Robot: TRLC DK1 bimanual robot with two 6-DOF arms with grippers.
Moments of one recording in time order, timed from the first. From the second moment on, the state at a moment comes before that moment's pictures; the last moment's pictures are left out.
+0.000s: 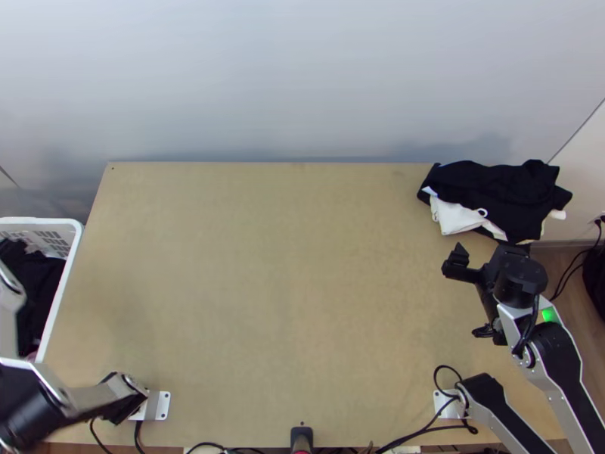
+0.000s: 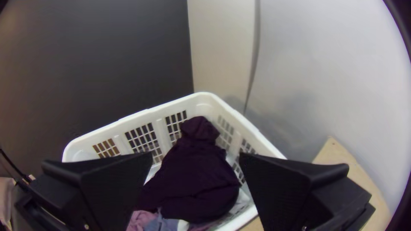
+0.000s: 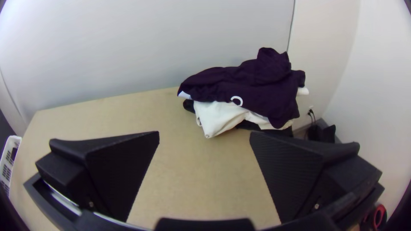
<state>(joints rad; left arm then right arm) 0.85 1.31 0.91 -0.05 -0.27 -0.08 0.30 0.70 0.75 -0.54 0.43 0.27</state>
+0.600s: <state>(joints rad) 1.01 2.00 1.26 -0.07 -0.26 -0.01 0.29 0.72 0.76 -0.59 0.45 0.26</state>
